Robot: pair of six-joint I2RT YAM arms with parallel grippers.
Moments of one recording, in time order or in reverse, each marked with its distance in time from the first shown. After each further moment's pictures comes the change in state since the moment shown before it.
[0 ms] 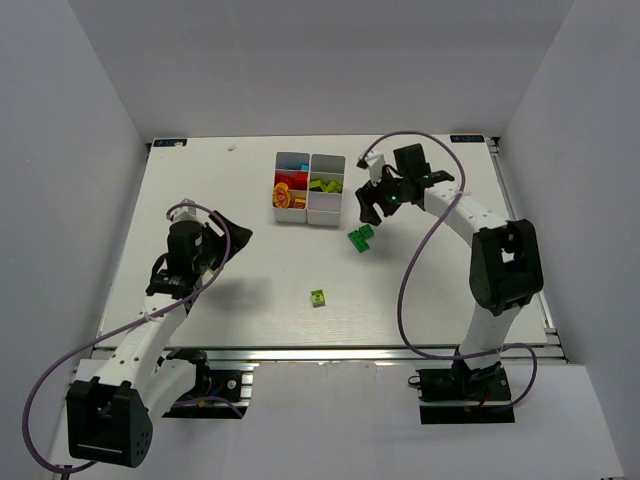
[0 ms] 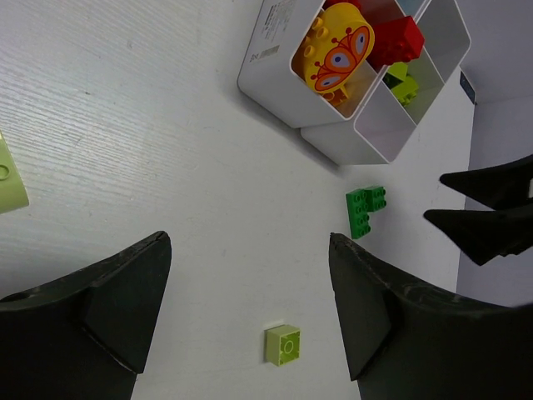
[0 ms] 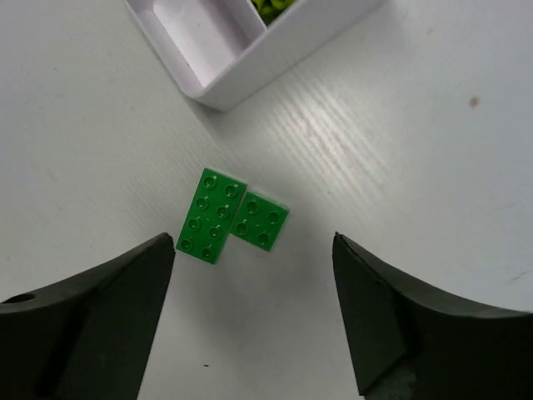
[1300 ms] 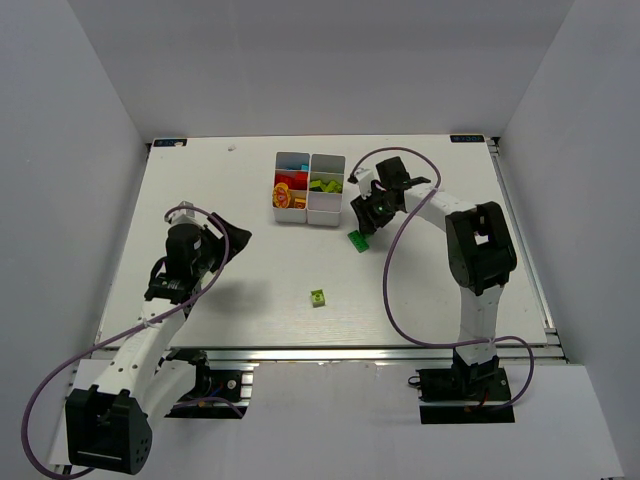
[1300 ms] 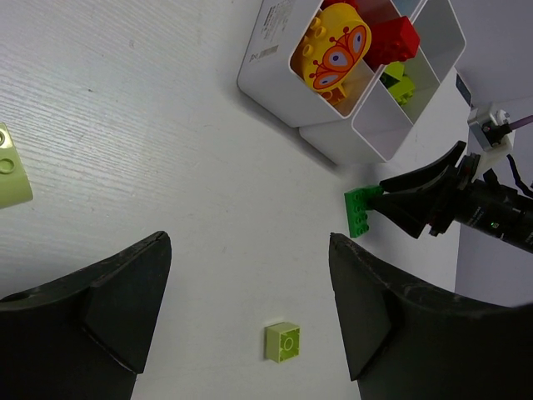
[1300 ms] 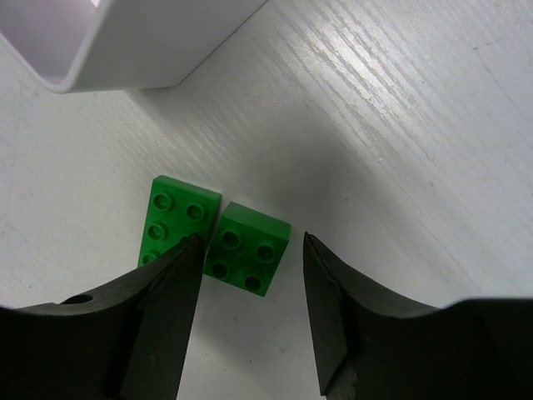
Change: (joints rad) left arm 0.000 -0.041 -0.015 -0.012 -0.007 -0.004; right arm 0.032 0.222 0.045 -0.006 0.108 0.077
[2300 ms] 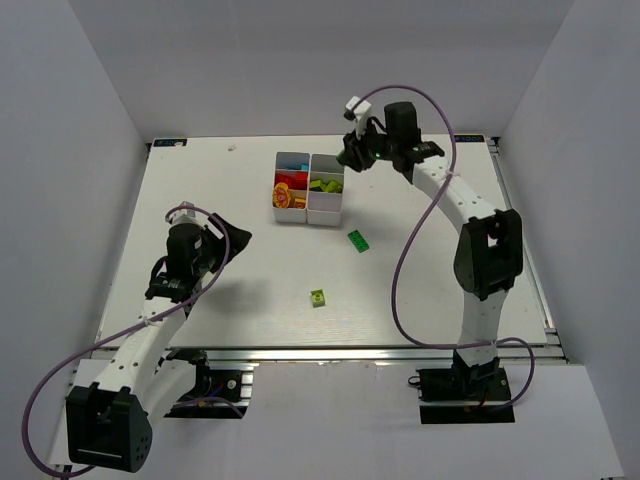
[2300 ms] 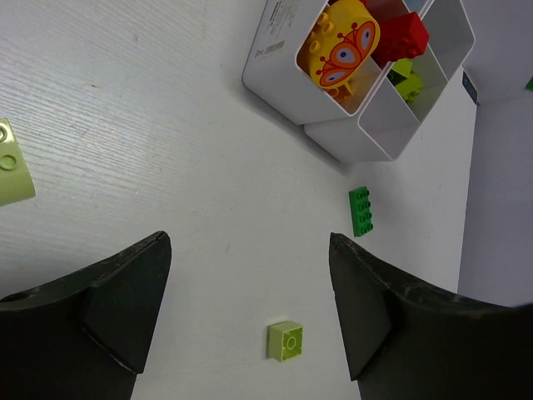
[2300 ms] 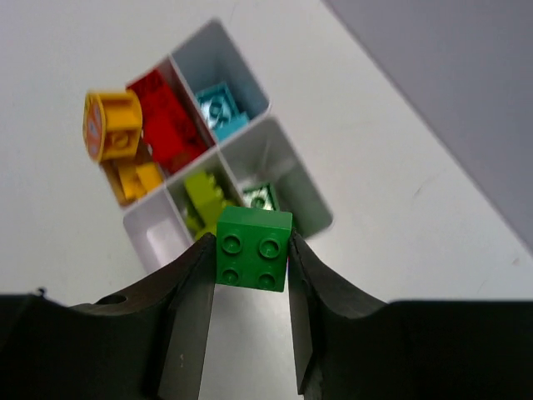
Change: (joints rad) left arm 0.000 0.011 0.000 -0.004 0.001 0.000; right arm 0.004 -0.064 0.300 0.174 -0.198 -0.013
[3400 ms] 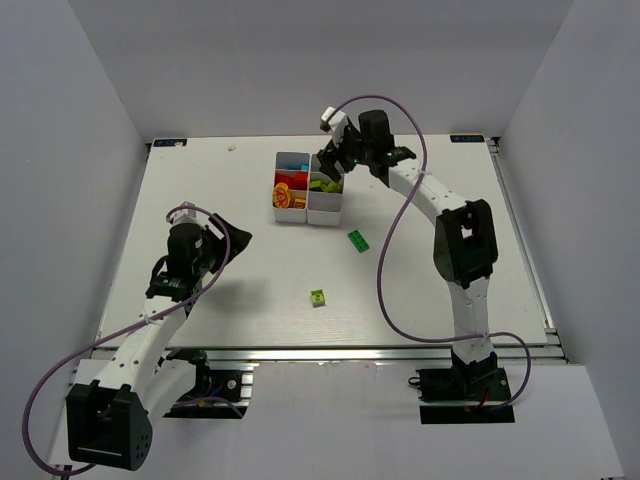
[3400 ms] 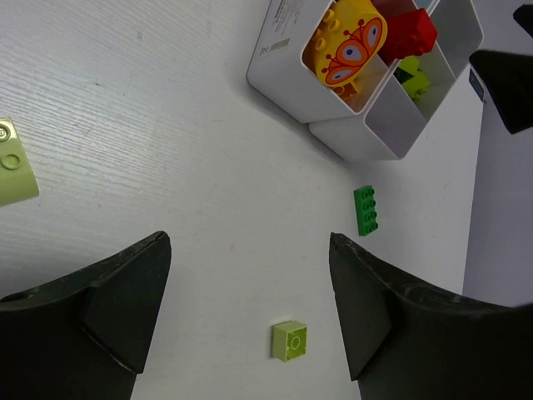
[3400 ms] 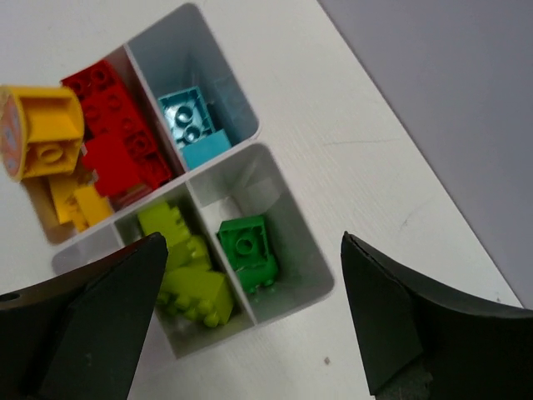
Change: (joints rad) left arm 0.000 0.011 0.000 0.000 -0.001 0.008; right arm 0.074 0.194 0.156 0.094 0.123 -0.089
